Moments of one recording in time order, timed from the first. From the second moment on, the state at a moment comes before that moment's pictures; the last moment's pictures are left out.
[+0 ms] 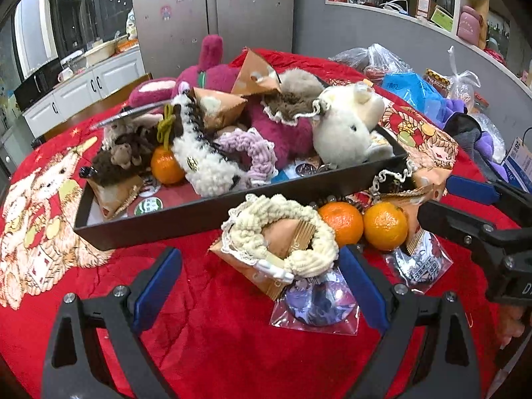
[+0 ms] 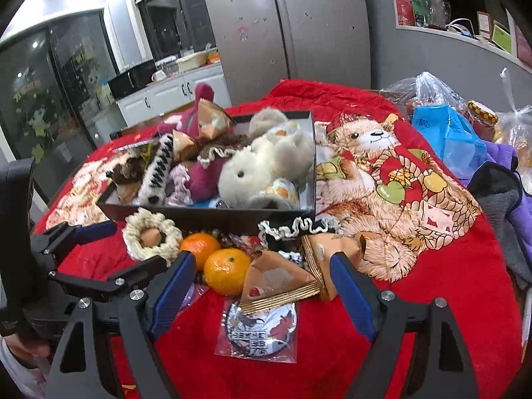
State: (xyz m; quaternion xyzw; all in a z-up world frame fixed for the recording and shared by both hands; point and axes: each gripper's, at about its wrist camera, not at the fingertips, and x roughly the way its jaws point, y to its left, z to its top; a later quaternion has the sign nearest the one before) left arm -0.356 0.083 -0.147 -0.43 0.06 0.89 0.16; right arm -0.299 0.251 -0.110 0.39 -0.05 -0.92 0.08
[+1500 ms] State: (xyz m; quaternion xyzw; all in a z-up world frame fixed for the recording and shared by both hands) left arm -0.347 0.073 -0.133 -0.42 0.05 0.89 0.18; right arm -0.305 0.252 -0.134 0.42 -0.05 -0.90 0.07
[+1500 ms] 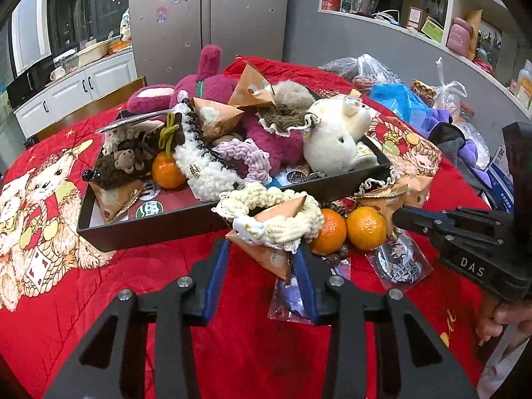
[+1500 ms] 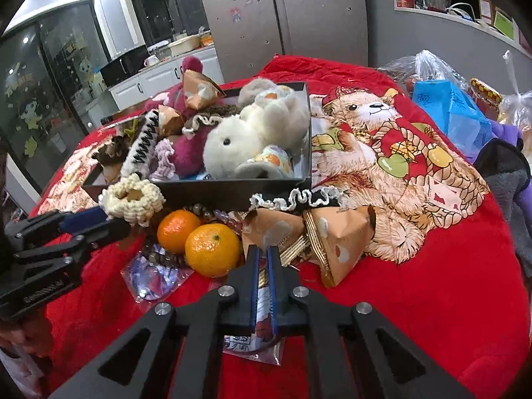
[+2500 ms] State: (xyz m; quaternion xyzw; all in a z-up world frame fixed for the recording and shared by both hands) left arm -0.360 0.056 -0.161 -0.45 0.01 0.87 0.19; right arm -0.316 0.260 -0.145 0.43 -0.08 -0.90 0.06
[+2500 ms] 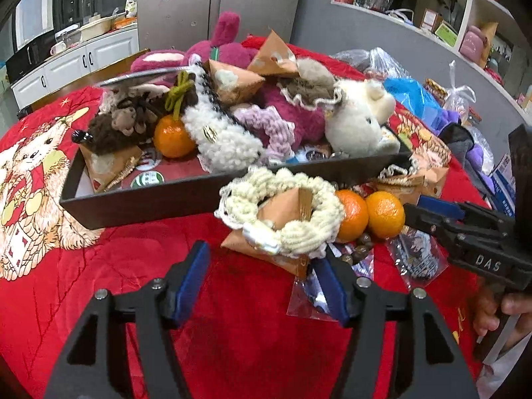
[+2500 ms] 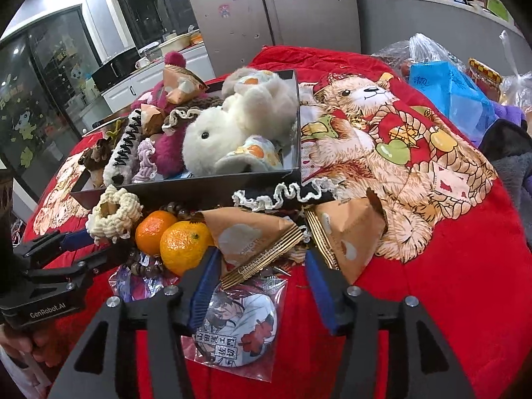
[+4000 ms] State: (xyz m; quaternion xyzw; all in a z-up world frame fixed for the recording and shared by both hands) left arm -0.340 0.043 -0.123 -0.40 0.00 0.89 0.21; right arm -0.304 0.233 -0.122 0.39 -0.05 -0.92 0.09
